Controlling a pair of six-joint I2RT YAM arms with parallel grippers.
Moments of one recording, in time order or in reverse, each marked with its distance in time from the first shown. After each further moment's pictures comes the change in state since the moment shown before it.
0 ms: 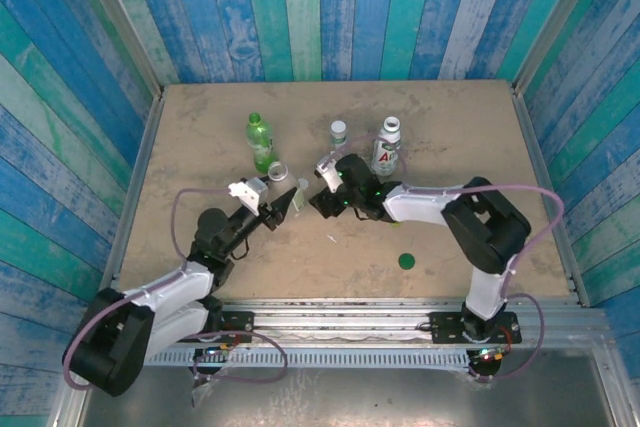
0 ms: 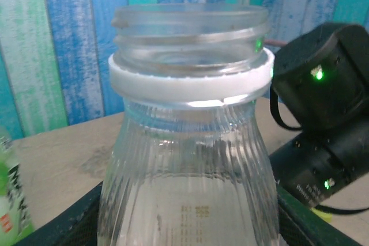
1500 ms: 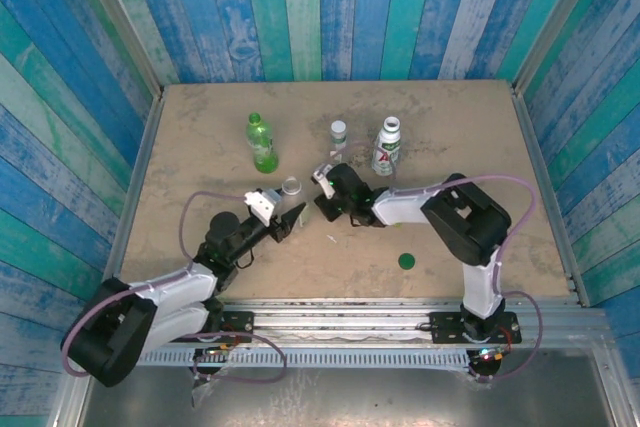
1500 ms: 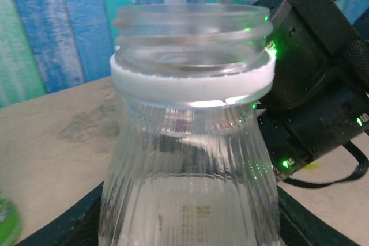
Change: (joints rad) left arm -0.105 0.079 -0.019 -0.026 0.003 0.087; right arm 0.023 0.057 -0.043 0.040 0.142 0.029
